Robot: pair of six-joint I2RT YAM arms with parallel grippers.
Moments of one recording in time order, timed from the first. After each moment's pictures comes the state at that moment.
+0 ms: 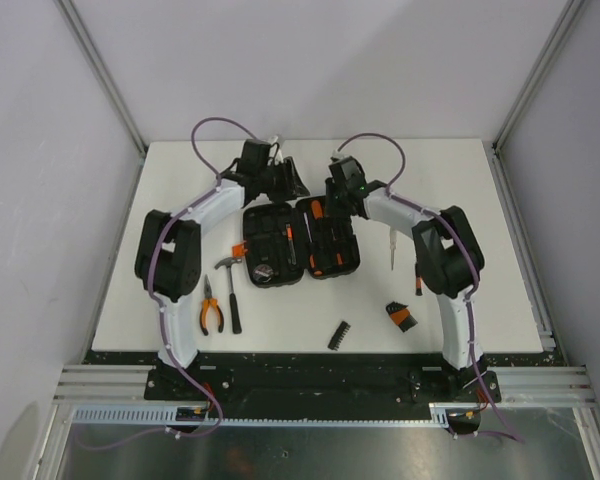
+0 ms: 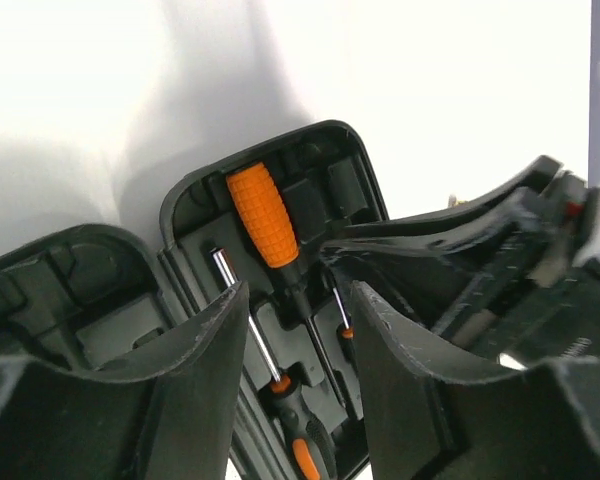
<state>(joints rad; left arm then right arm) -0.36 1.98 1.52 -0.23 0.35 -0.54 0.54 2.12 1.60 -0.29 0.05 0.45</state>
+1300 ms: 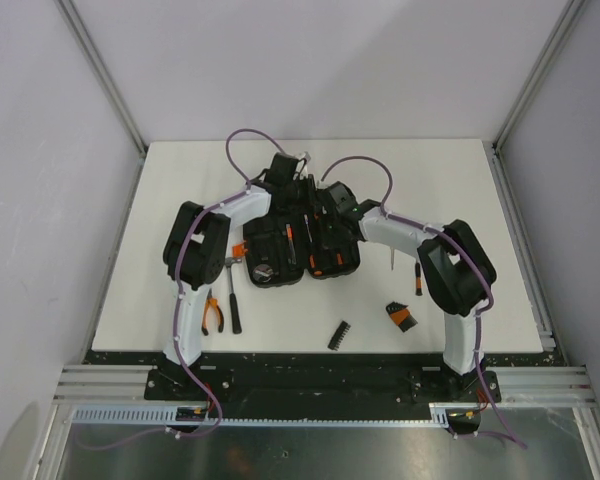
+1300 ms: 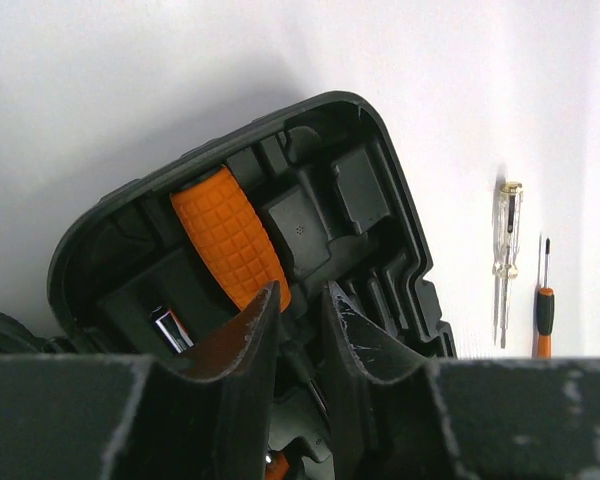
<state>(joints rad) -0.46 2.20 1.63 -0.20 0.34 -0.52 0.66 1.95 1.39 -0.41 0.02 0.40</state>
